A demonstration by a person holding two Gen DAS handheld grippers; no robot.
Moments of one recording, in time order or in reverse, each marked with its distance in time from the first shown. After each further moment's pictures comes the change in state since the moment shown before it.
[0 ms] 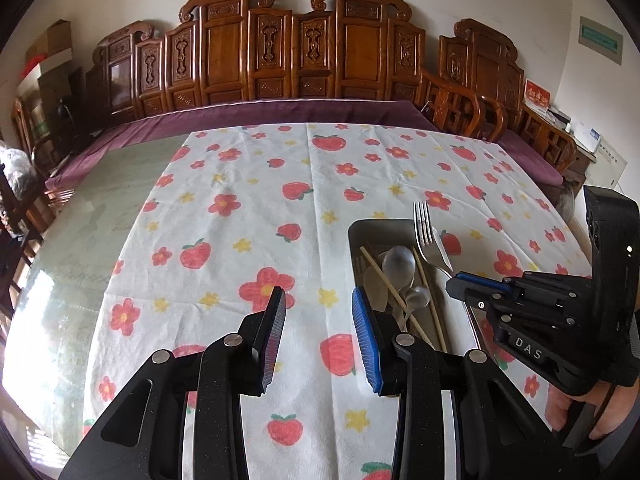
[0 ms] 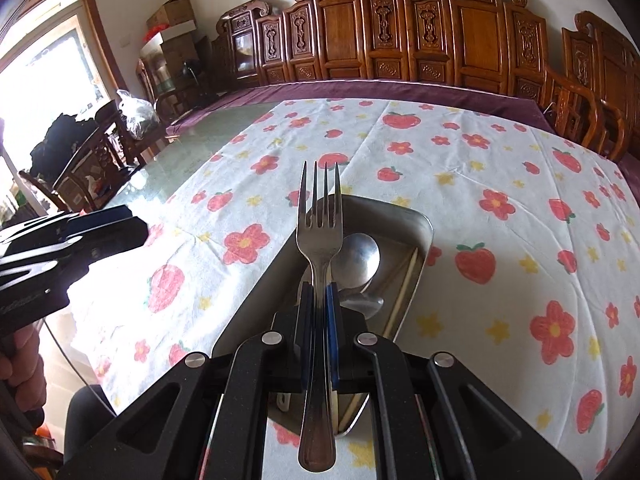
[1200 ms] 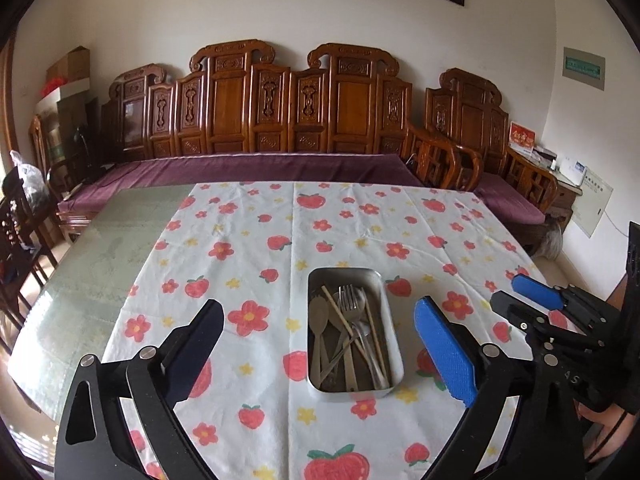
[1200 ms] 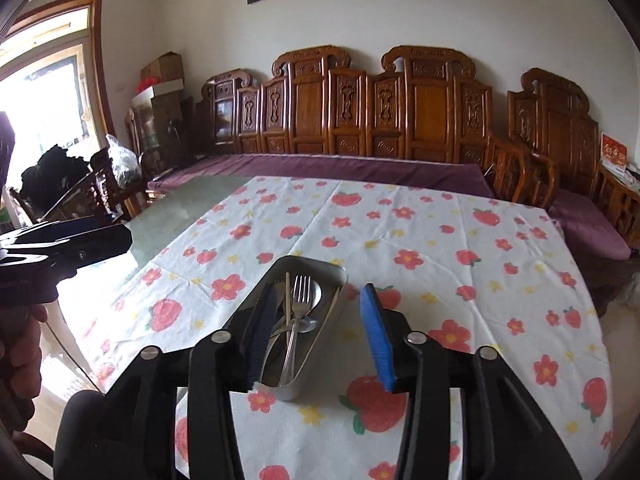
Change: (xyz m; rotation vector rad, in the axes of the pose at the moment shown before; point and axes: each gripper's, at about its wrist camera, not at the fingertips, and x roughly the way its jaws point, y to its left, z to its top) left arm -0.106 -0.056 -0.001 -0.016 -0.200 0.001; right arm -0.179 -0.014 -0.039 -0.013 -0.305 -0.158
